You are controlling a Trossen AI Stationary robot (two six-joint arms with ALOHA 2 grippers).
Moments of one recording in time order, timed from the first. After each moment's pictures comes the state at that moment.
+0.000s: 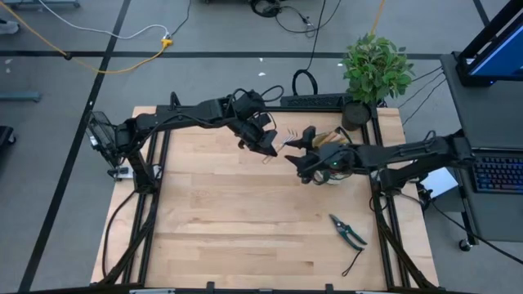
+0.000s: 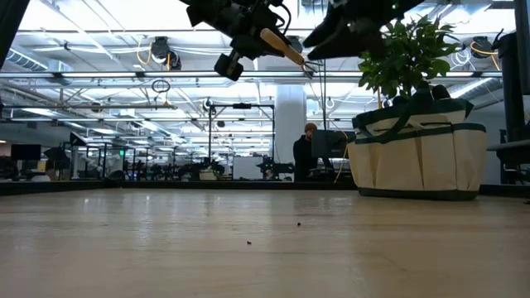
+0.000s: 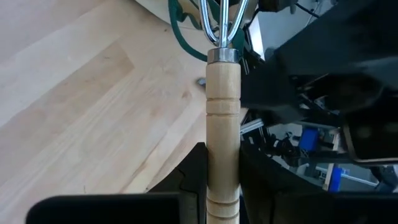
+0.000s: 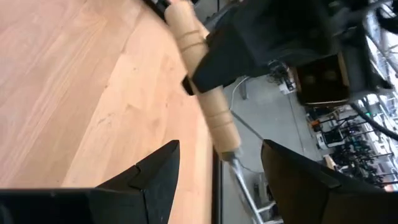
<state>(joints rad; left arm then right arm) 0.32 1.77 1.61 -0.62 0.64 -0.95 0.04 1.23 0.88 -0.04 0.42 -0.76</state>
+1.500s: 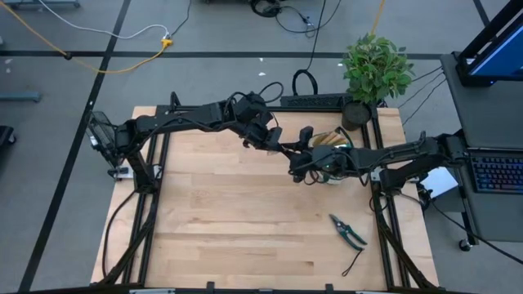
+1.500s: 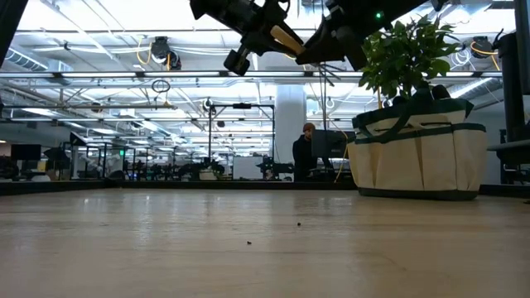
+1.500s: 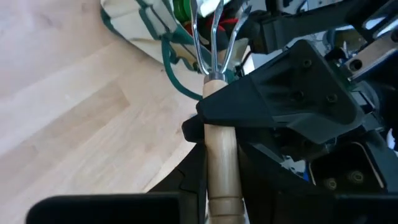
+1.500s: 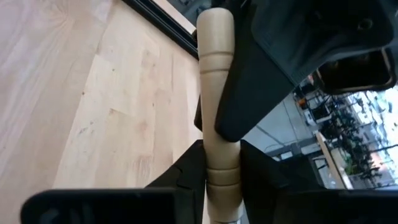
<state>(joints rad) 0.28 1.76 1.61 -0.51 0.47 -1.03 0.04 1.31 0.88 0.08 0.52 -0.67</state>
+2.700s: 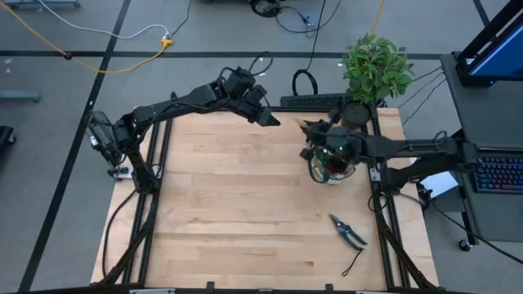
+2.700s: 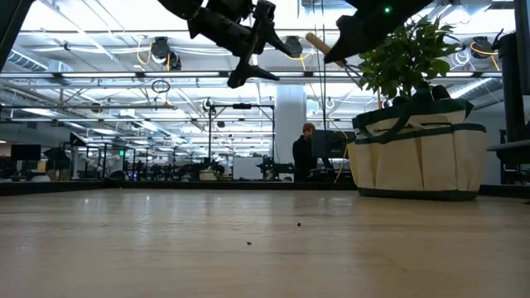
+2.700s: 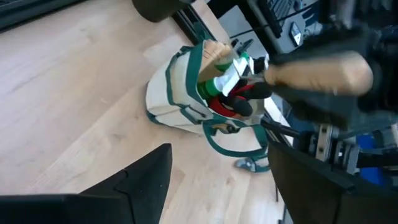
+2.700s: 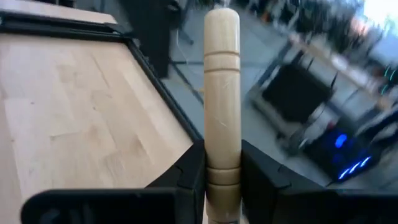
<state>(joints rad) 0.49 1.76 1.61 -0.46 0.51 -0.60 -0.10 1.14 0.88 -0.13 0.65 -0.14</state>
